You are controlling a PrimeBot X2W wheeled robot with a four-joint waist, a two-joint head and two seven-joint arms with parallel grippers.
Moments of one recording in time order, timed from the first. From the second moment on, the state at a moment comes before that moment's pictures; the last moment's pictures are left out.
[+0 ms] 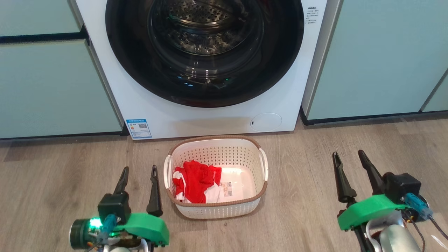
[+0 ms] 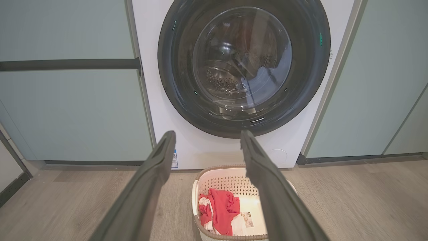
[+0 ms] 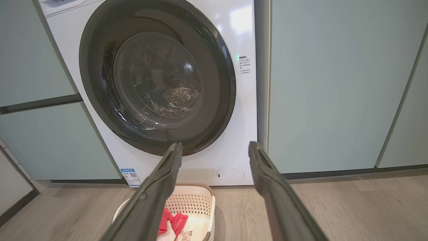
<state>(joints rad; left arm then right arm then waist) 0.02 0.05 -0.23 0.17 -0.20 0.23 -0.25 -0.06 -0.04 -0.04 0.33 0.18 0.13 -0.25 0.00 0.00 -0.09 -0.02</state>
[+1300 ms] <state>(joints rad) 0.01 0.05 -0.21 0.19 -0.21 0.20 -0.25 -0.06 -0.04 -0.06 0.28 0.15 0.13 -0.25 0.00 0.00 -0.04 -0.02</state>
